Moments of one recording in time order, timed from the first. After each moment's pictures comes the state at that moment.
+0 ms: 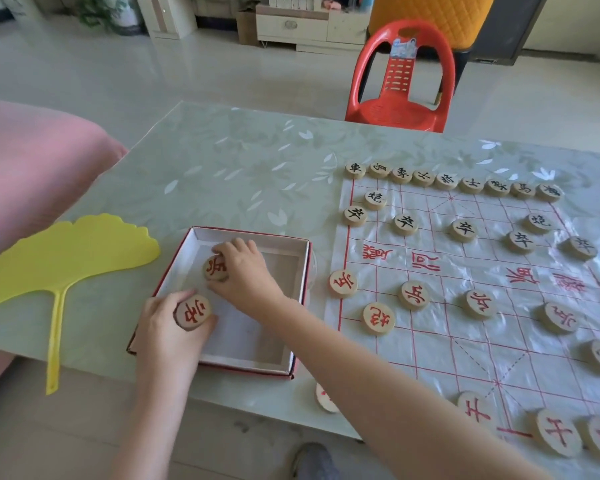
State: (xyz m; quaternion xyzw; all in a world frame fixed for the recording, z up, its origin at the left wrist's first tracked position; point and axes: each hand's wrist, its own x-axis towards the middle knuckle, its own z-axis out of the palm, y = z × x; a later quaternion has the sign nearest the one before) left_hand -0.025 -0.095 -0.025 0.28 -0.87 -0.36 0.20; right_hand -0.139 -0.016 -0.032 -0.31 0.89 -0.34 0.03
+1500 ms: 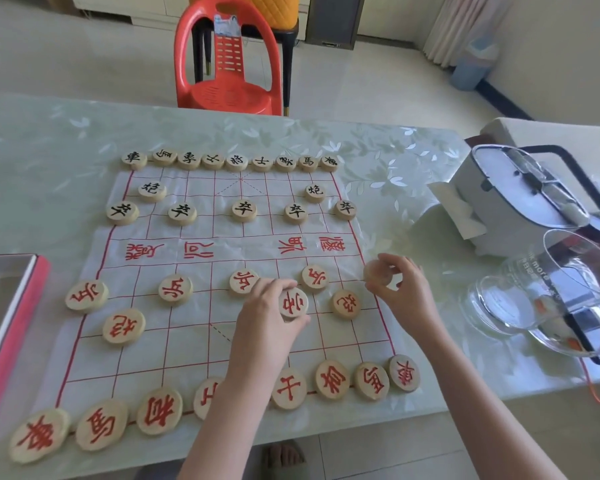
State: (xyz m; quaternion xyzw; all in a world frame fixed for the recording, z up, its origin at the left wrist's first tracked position) left_hand -0.071 0.293 -0.001 -0.04 -0.89 -0.45 -0.01; right_hand -0.092 0.516 -0.019 0.13 0.92 -0.36 -0.08
